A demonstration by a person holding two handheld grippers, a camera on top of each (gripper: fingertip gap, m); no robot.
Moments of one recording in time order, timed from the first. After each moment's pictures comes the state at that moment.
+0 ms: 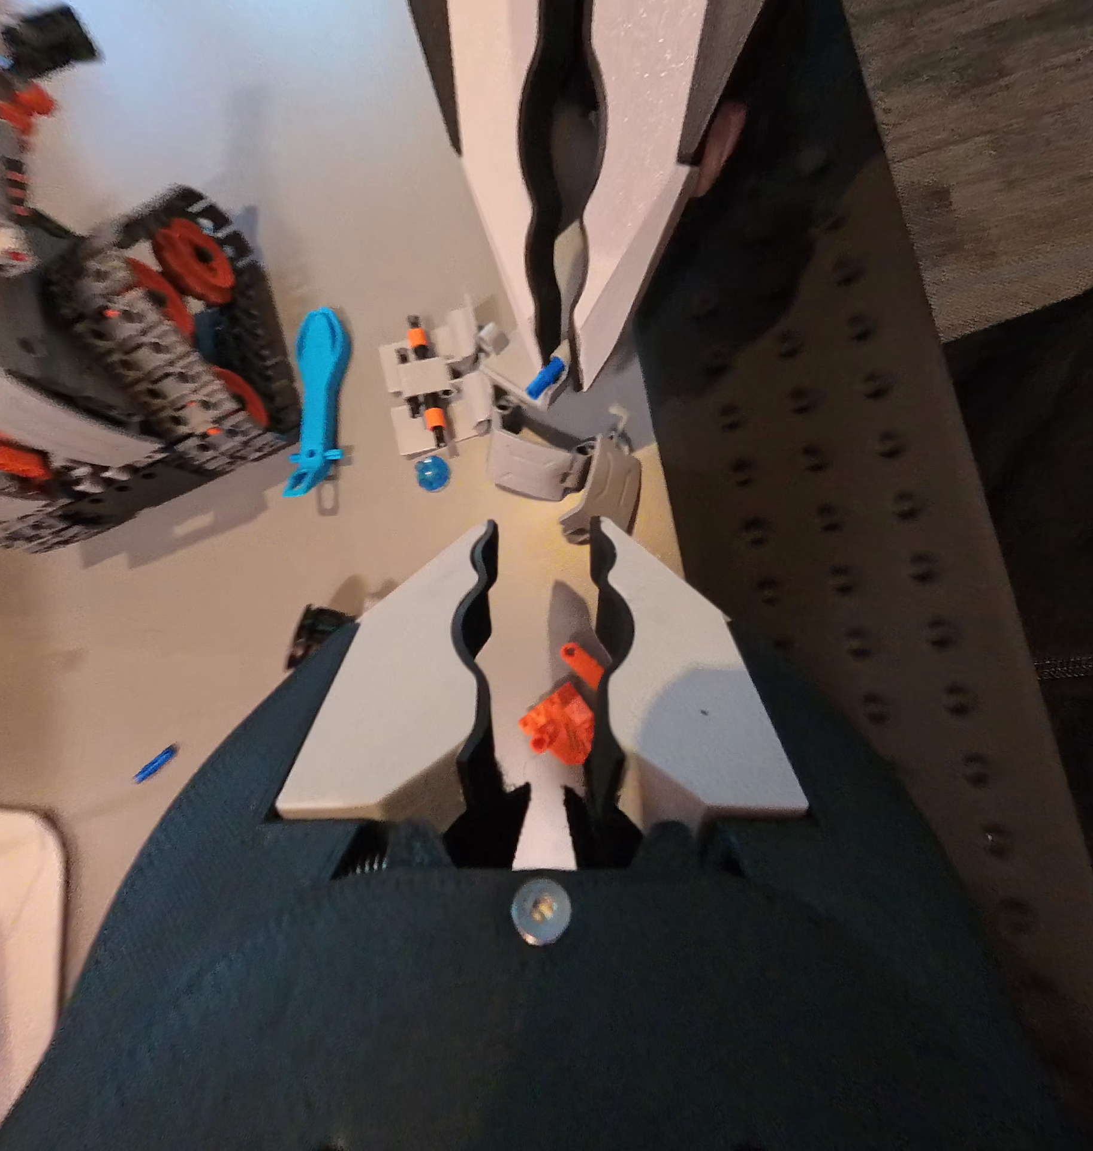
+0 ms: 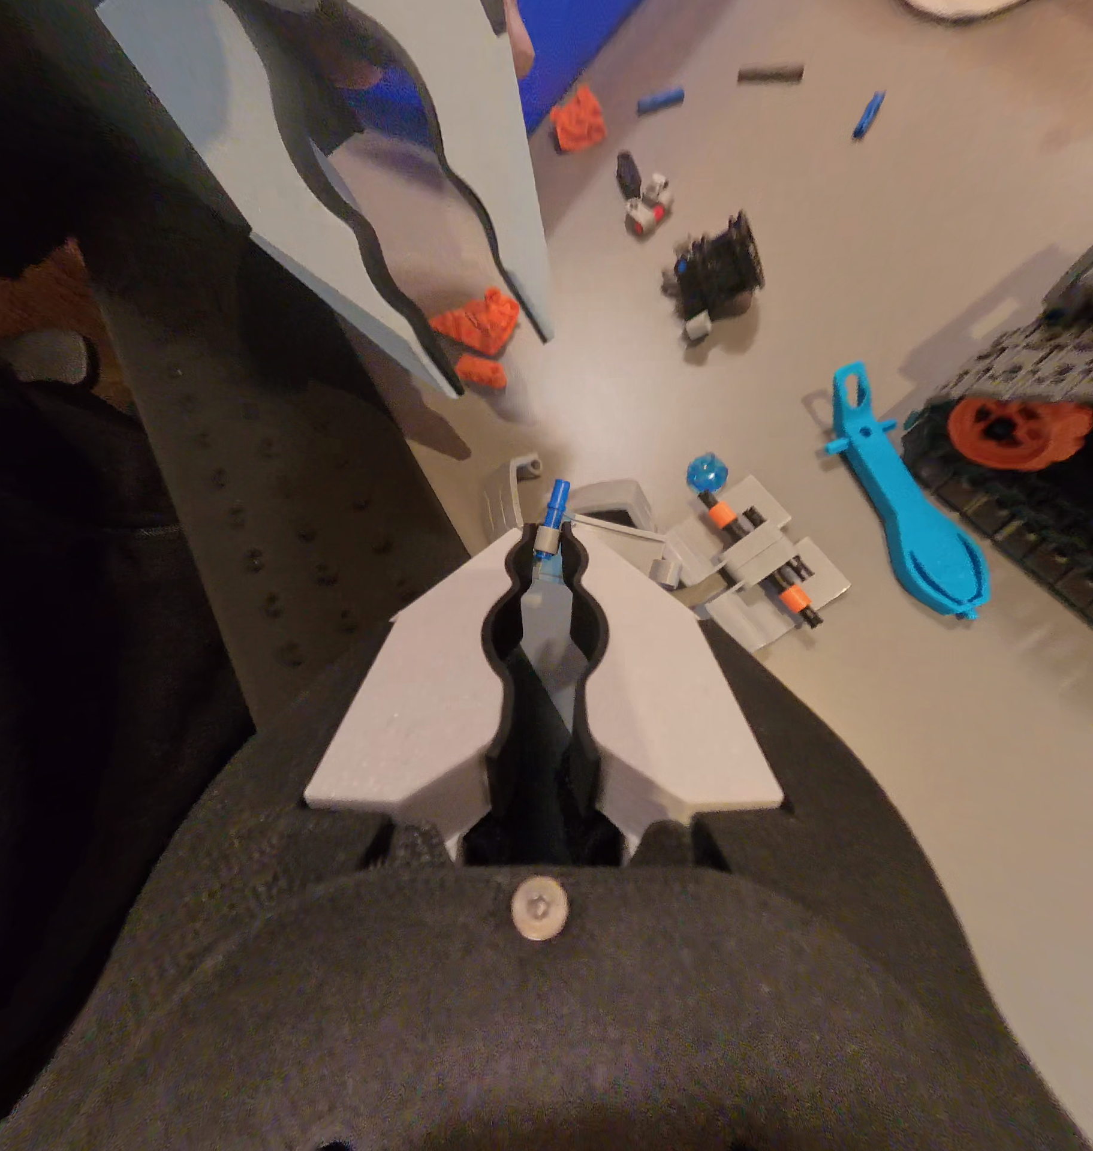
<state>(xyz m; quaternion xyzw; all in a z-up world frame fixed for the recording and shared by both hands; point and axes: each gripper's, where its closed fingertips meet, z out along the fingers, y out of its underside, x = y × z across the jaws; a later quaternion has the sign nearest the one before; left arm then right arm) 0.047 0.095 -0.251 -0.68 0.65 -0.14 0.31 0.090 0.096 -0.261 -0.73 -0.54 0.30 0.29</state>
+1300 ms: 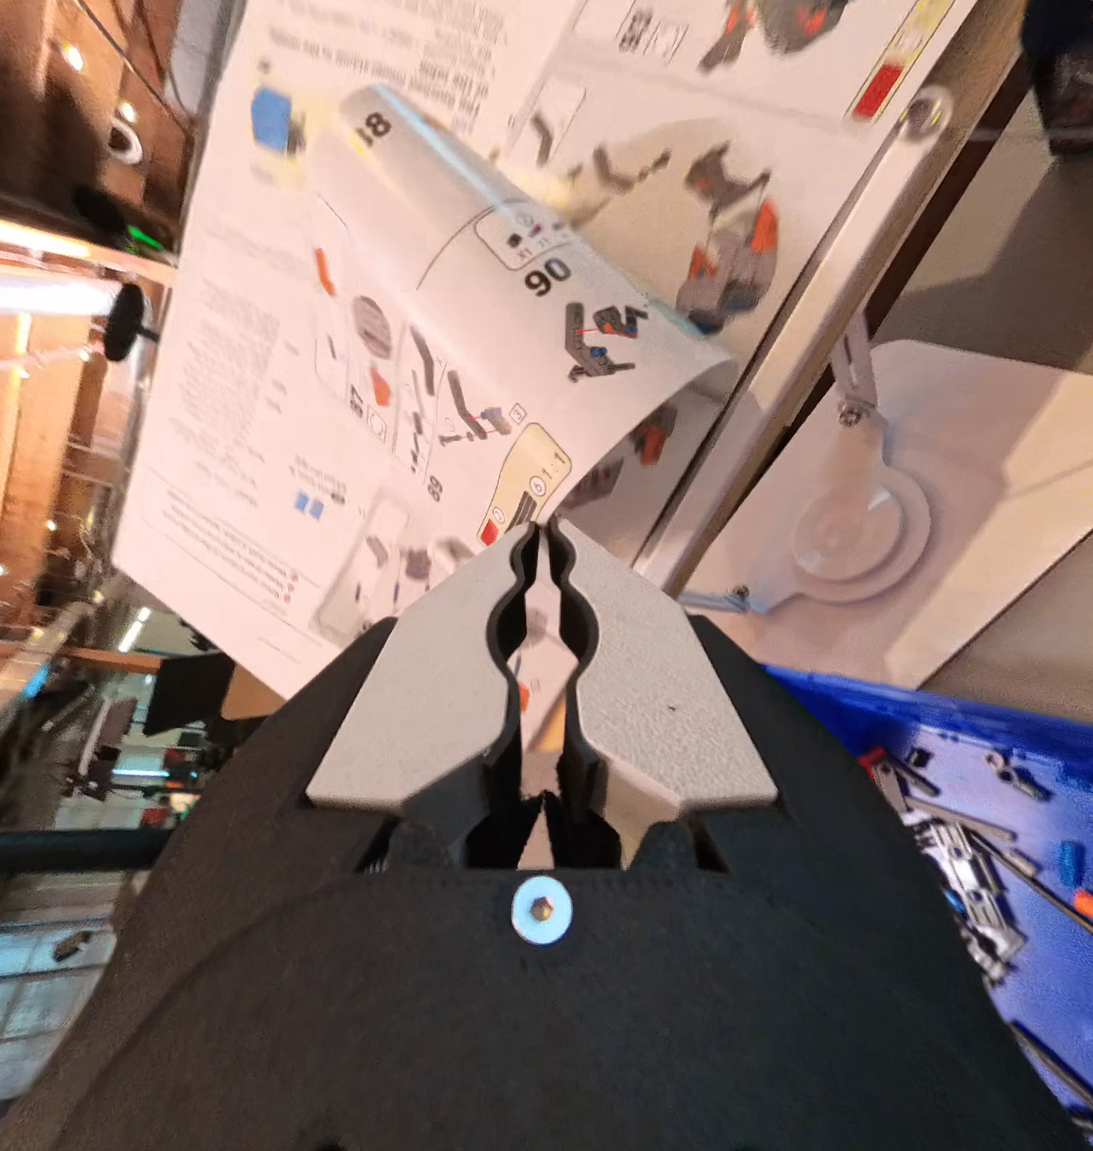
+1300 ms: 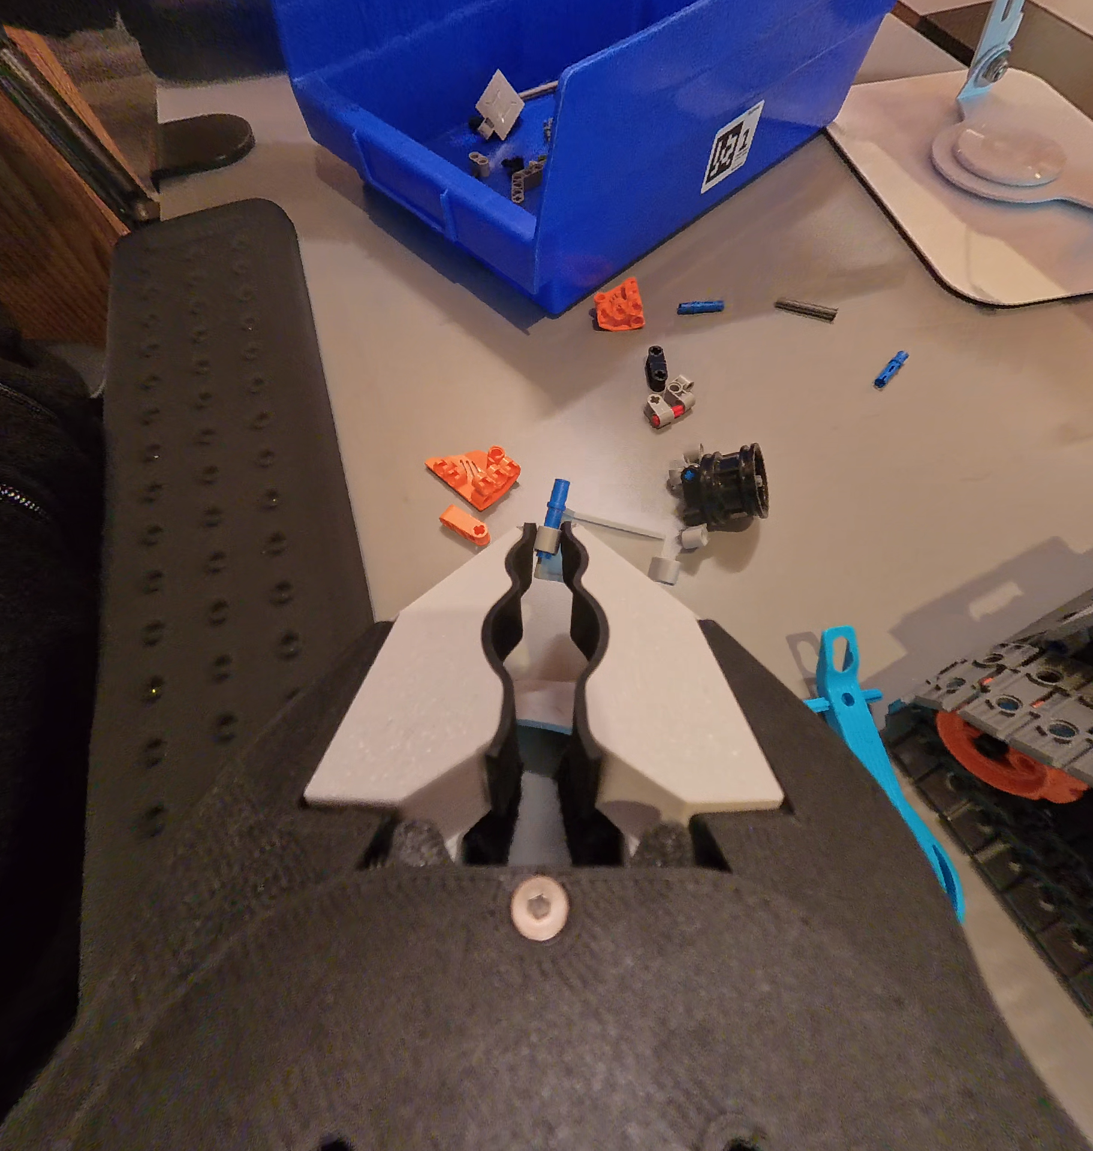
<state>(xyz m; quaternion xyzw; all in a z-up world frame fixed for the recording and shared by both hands) -0.276 0.349 -0.075 -0.70 0.38 0.30 0.52 0.022 0.118 -0.252 -0.64 -0.60 0.34 0.34</state>
